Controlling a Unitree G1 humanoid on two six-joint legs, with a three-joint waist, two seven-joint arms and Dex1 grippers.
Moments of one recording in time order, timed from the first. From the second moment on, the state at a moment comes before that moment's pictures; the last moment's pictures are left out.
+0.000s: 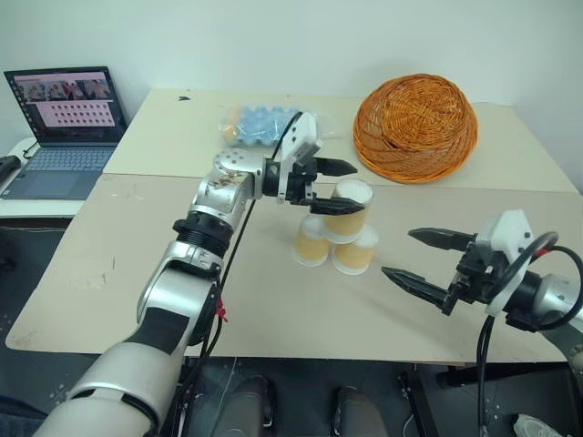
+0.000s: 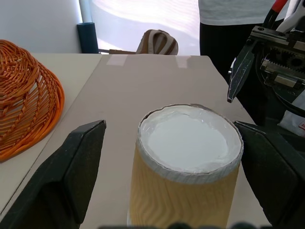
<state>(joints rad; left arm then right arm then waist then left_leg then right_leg) -1.17 0.22 -0.14 0.71 -0.26 0.23 -1.32 0.02 -0.84 -0.39 -0.68 0.72 0.65 0.74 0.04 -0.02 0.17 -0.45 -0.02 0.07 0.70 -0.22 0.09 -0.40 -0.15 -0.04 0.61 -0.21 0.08</state>
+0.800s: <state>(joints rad) -0.81 0.29 0.16 0.03 -0.46 0.64 -0.88 -0.02 -0.88 -0.37 -0.58 0.67 0.64 0.81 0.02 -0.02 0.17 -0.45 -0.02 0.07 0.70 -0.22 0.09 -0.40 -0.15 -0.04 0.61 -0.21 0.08</state>
